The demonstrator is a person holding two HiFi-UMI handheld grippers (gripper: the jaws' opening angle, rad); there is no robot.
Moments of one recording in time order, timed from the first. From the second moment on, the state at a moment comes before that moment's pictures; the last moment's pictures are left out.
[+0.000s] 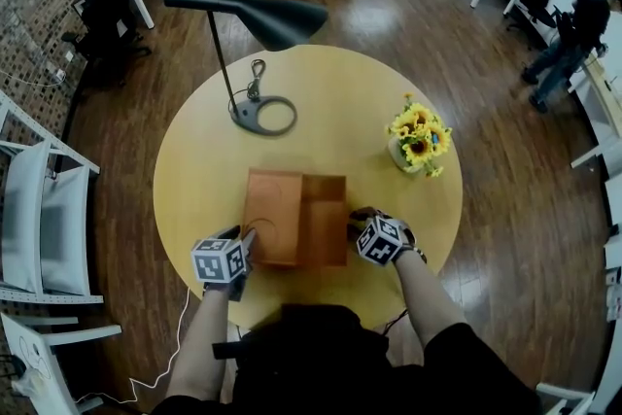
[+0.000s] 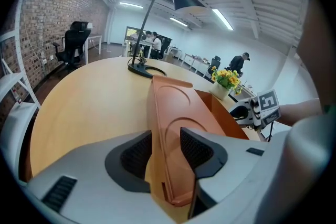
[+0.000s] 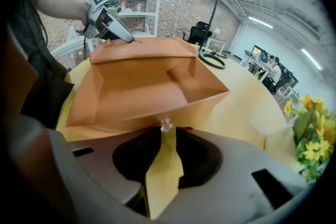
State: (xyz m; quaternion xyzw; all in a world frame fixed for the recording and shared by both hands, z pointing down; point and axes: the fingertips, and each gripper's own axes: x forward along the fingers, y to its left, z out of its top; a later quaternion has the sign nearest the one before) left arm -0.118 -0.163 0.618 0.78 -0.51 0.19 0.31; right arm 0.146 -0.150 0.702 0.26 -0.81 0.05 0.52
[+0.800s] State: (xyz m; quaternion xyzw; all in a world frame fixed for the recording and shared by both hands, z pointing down) left arm -0.164 -0.141 0.489 0.80 -0.53 -0.09 0.25; right arm 0.187 -0.103 0.463 0.50 -0.85 0.19 0.02
